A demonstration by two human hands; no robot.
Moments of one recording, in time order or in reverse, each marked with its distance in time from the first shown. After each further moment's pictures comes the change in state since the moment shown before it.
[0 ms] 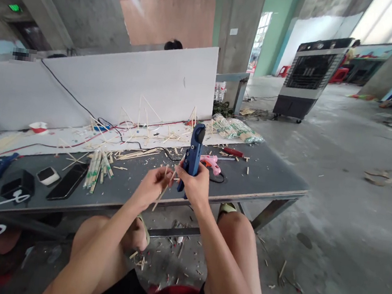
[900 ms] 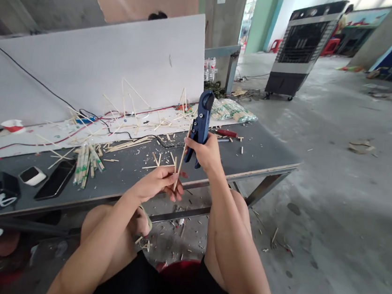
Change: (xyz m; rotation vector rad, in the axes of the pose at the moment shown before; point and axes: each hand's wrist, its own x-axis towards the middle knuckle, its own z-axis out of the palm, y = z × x) left_hand -0.001 -0.011 0.020 -0.442 -0.524 -0.349; right_hand 0.048 -0.007 -0.042 -0.069 -0.052 -0.072
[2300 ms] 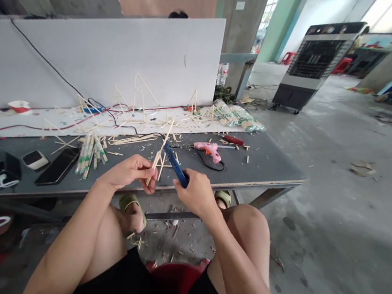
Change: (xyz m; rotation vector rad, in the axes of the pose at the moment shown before) left_hand -0.051 0.027 -0.065 0.173 0.022 0.006; right_hand -0.080 0.000 0.021 -0.909 -0.306 0.056
